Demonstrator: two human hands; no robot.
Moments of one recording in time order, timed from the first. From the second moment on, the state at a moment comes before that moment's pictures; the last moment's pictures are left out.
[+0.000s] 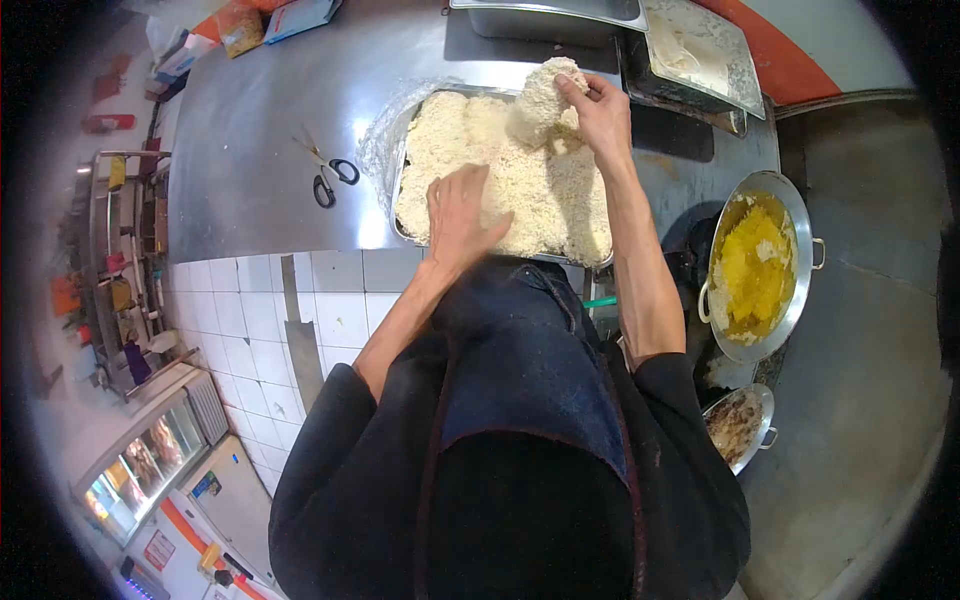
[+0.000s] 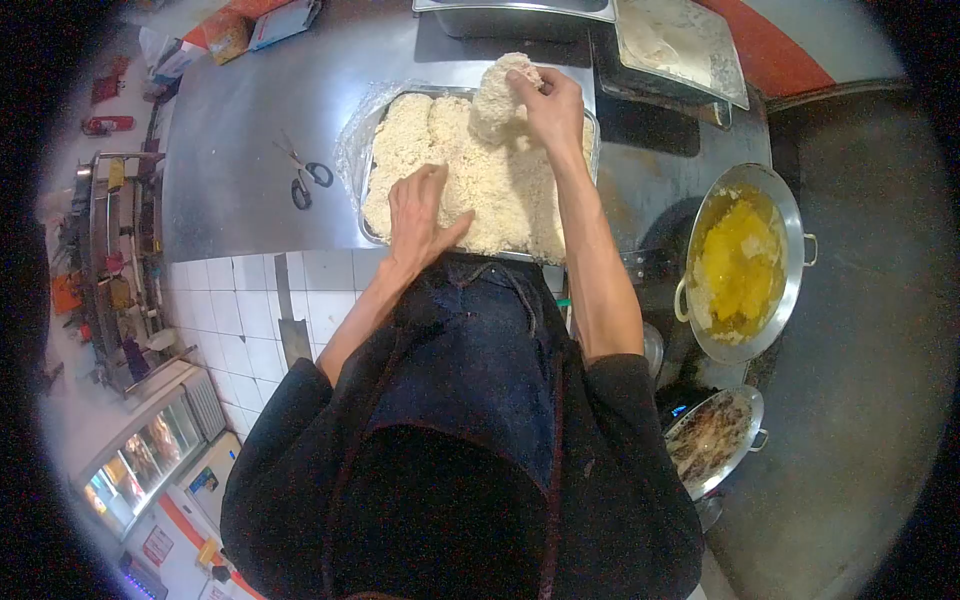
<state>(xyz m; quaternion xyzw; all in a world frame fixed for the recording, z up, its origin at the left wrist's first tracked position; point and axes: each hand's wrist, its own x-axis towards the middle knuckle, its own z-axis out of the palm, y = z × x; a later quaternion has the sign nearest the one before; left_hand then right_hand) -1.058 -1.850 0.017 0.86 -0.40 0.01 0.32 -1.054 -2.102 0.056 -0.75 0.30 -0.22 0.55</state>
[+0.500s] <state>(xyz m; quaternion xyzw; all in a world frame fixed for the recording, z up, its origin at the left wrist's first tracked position) -0.957 -1.865 0.022 0.78 -0.59 -0.13 0.16 -1.092 -2.113 0.060 -0.72 0.32 -0.18 0.58</state>
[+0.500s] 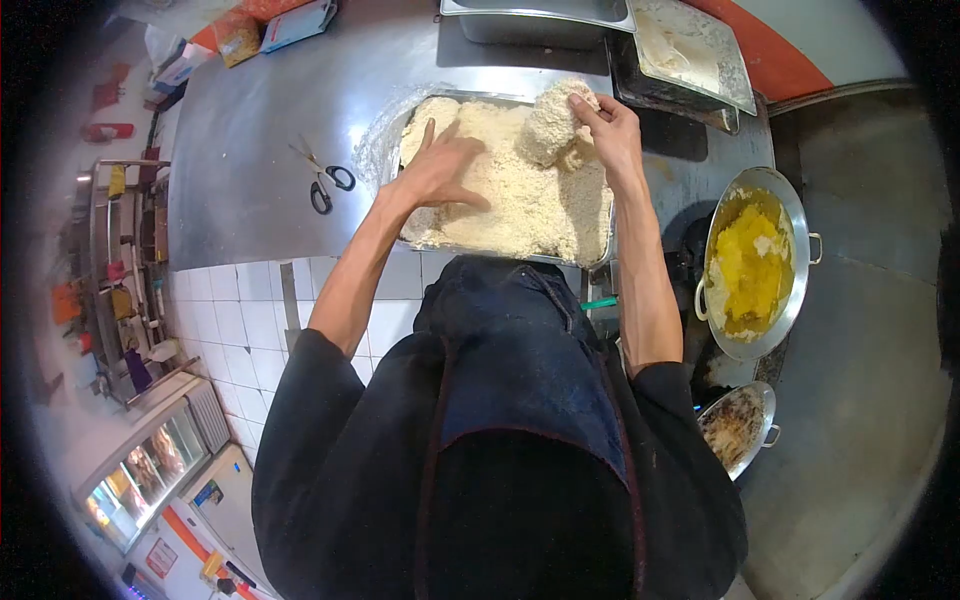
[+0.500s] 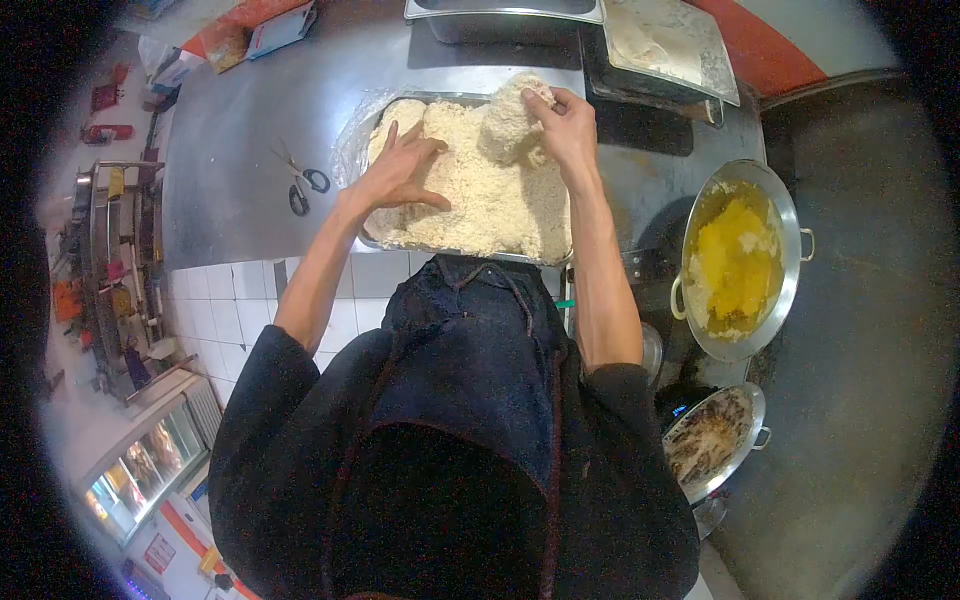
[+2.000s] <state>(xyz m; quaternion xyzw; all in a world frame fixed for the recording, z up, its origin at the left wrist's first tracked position) -0.989 -1.900 0.142 0.62 -0.46 -0.47 0.42 -1.190 -2.047 0.123 -0.85 0.11 -0.12 0.50</state>
